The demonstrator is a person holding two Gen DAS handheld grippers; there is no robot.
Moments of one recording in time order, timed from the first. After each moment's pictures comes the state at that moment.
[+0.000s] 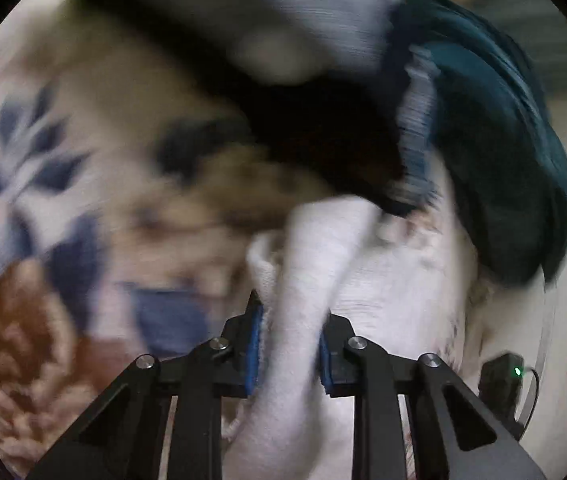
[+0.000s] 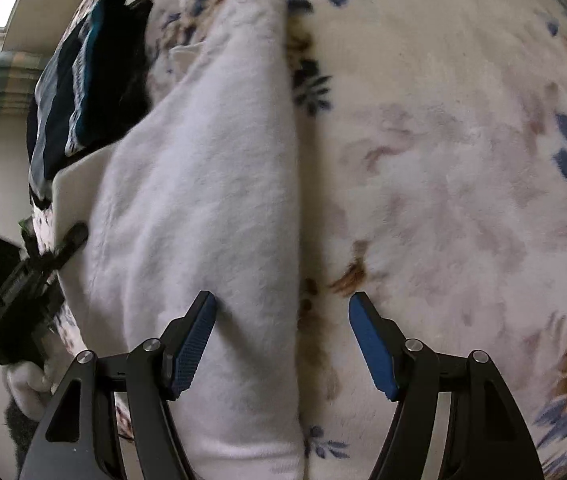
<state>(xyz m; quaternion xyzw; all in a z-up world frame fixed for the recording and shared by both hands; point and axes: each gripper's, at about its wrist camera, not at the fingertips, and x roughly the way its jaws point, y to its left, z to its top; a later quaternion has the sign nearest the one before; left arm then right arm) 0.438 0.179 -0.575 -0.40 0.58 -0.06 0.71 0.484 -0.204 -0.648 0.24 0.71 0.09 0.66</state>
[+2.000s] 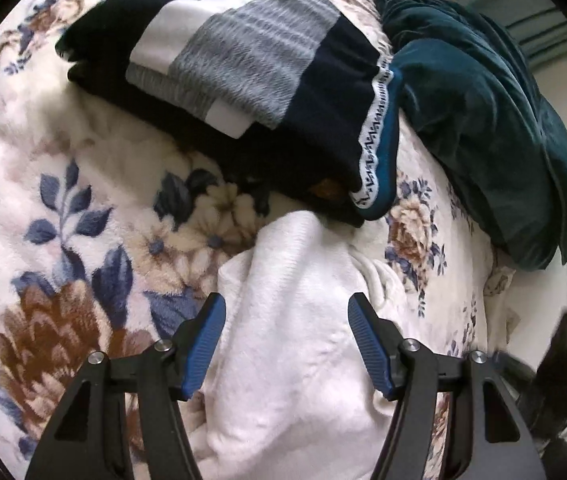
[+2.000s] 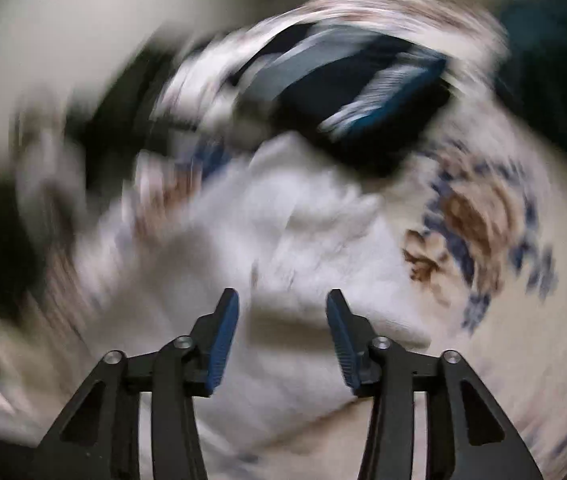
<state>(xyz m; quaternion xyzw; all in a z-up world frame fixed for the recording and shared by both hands) 0.395 0.200 -0.491 -0.29 0.57 -0.05 0.77 0.501 -0.127 -0.544 0.06 0.54 0.39 0.74</state>
